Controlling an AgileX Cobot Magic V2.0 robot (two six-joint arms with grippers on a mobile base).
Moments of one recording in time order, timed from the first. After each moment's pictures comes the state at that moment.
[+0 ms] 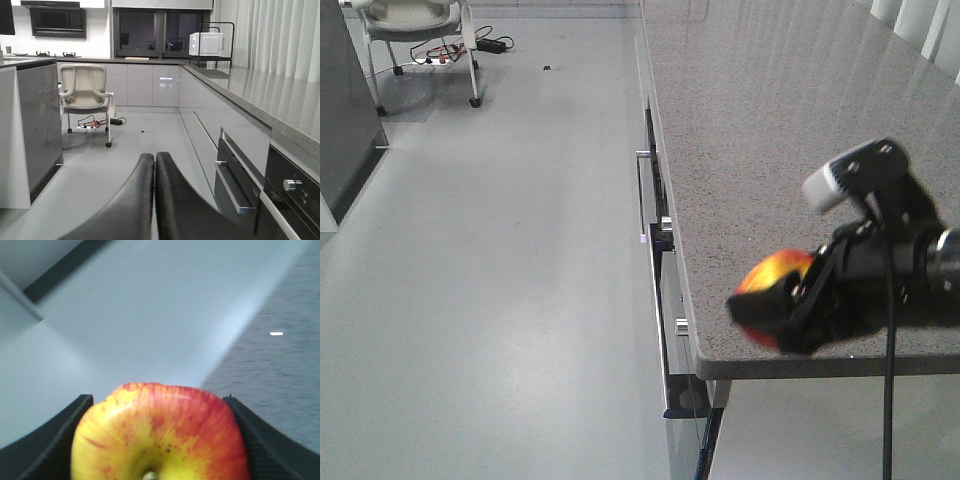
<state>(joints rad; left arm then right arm) 0.05 -0.01 0.03 -0.04 0.01 -0.04 0.27 1.15 -0.89 0.69 0.77 -0.78</state>
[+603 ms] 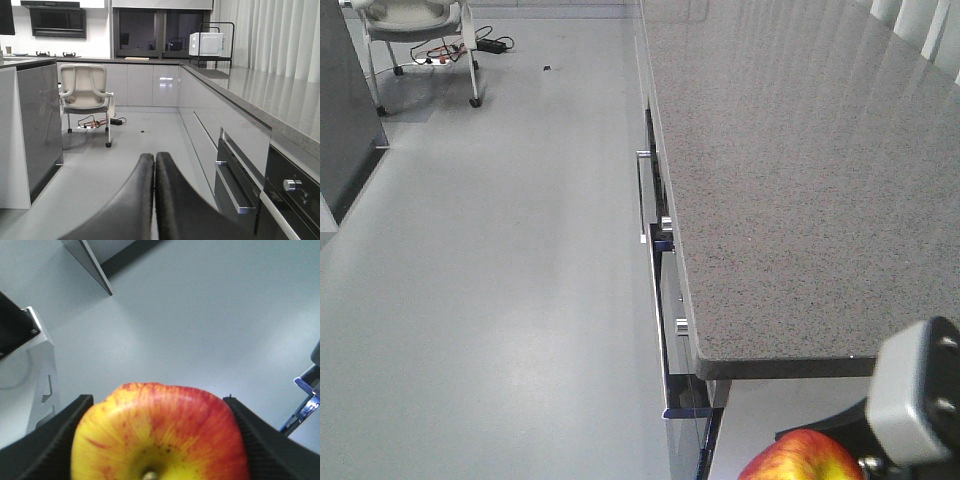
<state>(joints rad) 0.05 -0.01 0.03 -0.04 0.01 -0.04 0.48 0.75 -0.59 0.72 0.82 -0.71</state>
